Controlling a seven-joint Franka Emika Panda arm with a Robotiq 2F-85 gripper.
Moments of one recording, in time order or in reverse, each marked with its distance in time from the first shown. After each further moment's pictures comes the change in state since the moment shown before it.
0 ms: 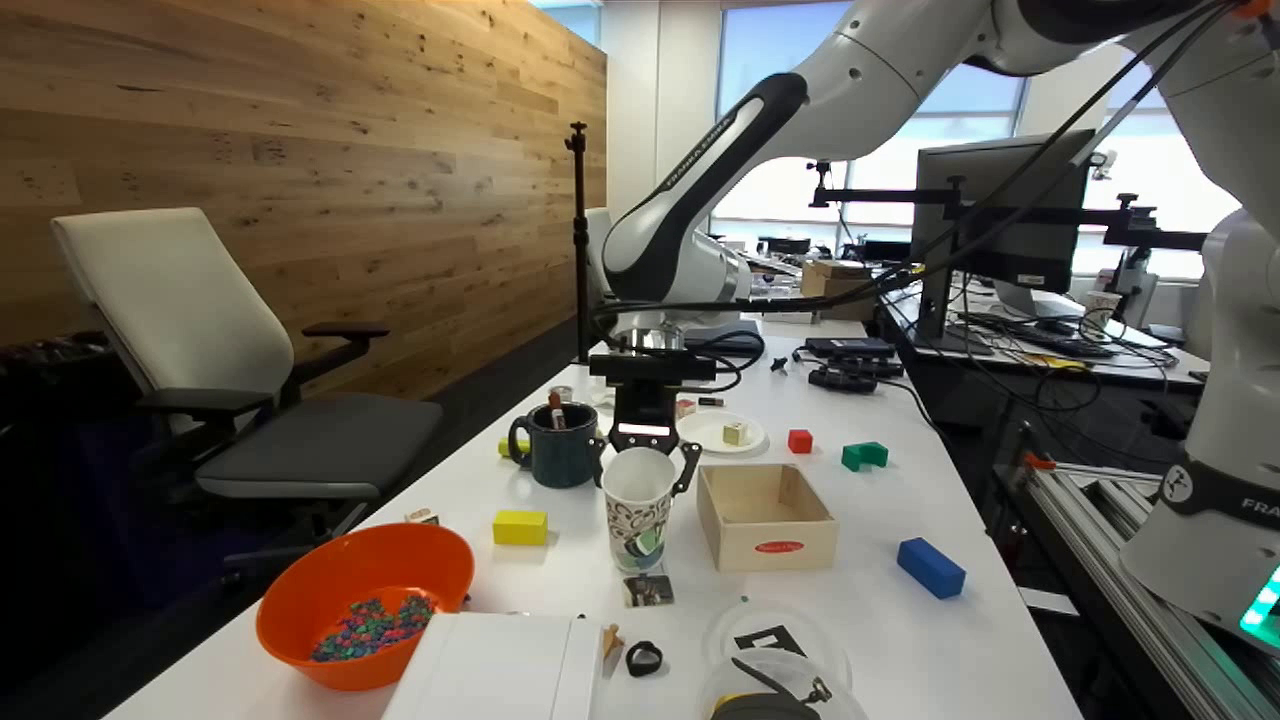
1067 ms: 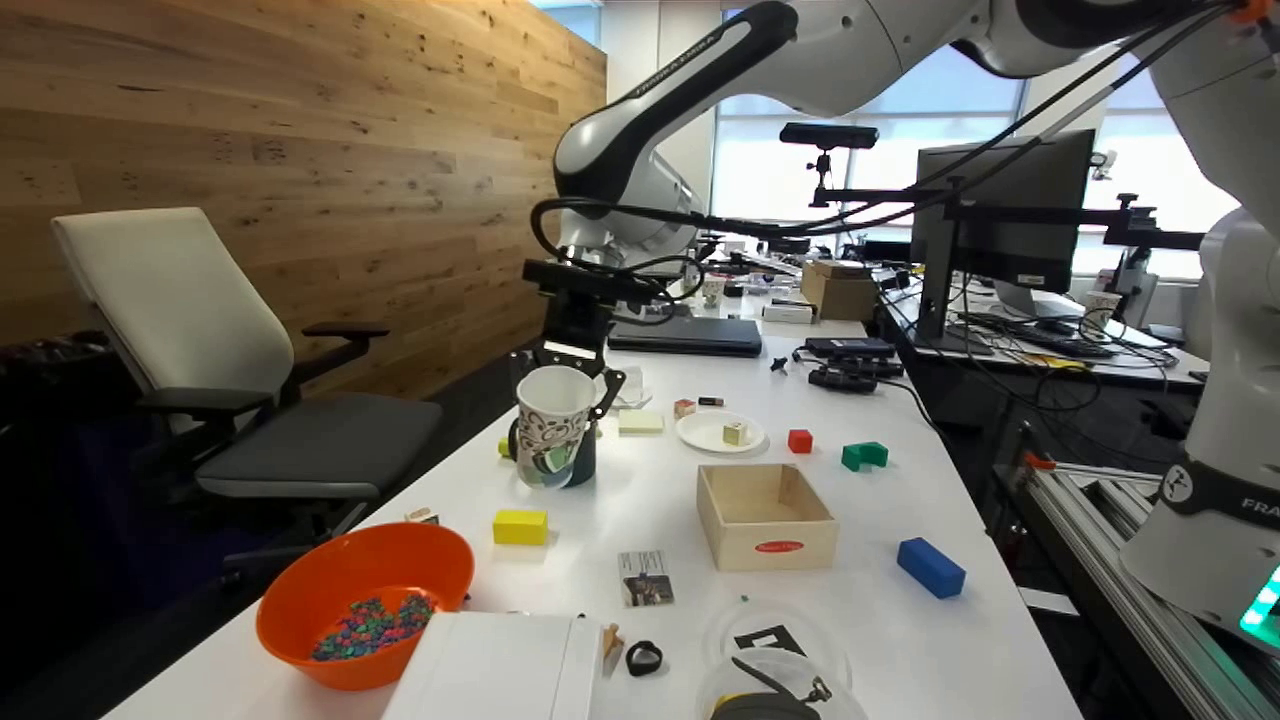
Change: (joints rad) arm 0.027 0.014 -0.018 0.275 -0.028 -0.090 -0.001
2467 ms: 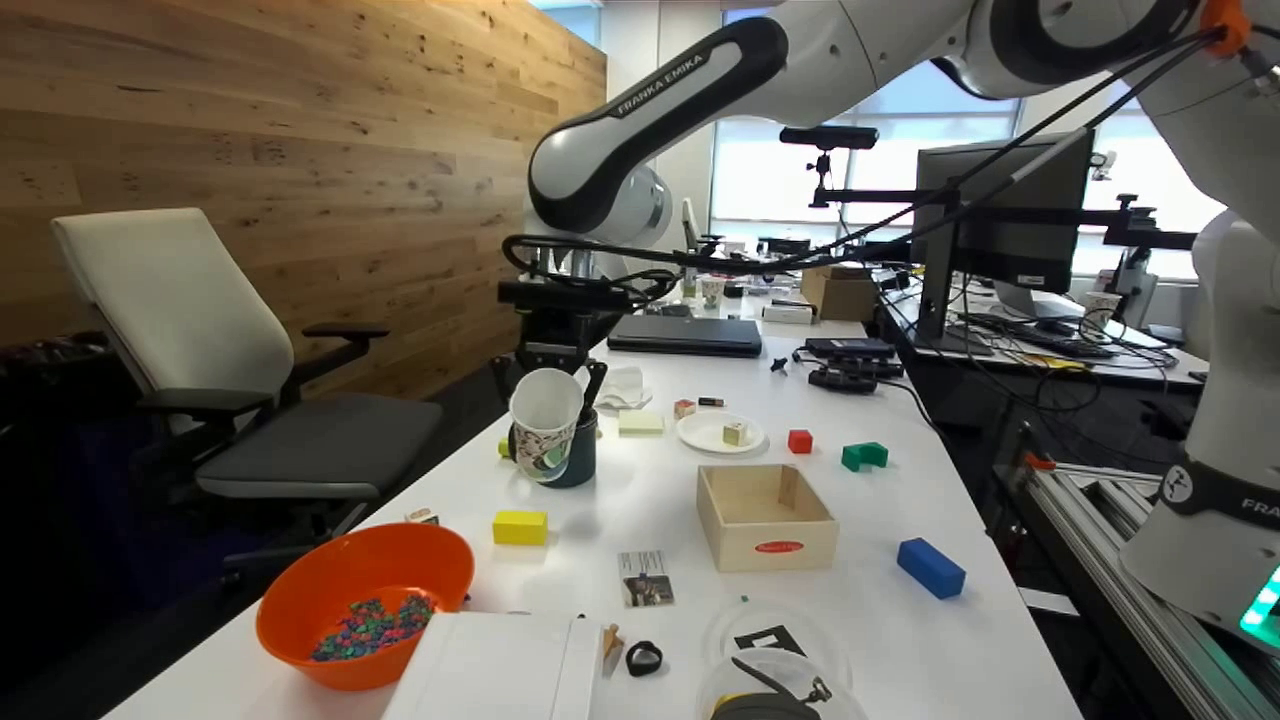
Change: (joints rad) arm 0.074 0.088 -0.067 0.169 -0.295 -0.015 0.126
